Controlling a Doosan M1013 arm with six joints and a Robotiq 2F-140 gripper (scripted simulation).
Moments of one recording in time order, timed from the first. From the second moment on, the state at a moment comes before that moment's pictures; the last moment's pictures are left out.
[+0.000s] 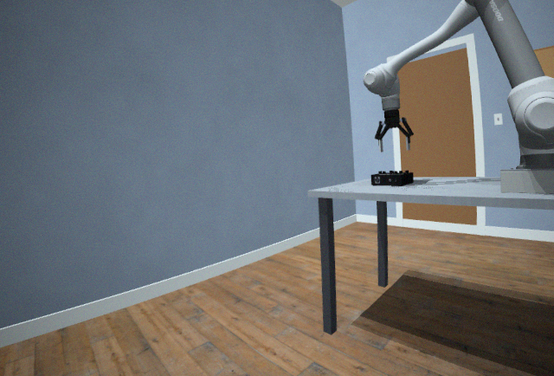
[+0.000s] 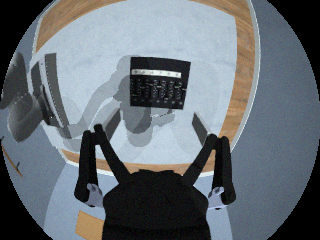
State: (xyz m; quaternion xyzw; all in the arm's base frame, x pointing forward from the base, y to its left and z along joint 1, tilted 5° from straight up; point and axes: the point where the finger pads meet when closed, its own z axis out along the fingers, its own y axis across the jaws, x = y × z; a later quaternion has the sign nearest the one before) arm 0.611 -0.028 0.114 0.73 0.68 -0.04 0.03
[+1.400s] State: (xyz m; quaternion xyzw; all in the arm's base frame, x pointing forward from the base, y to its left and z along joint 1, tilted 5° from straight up) arm 0.603 -0.100 0.084 0.76 0.65 -0.04 0.03
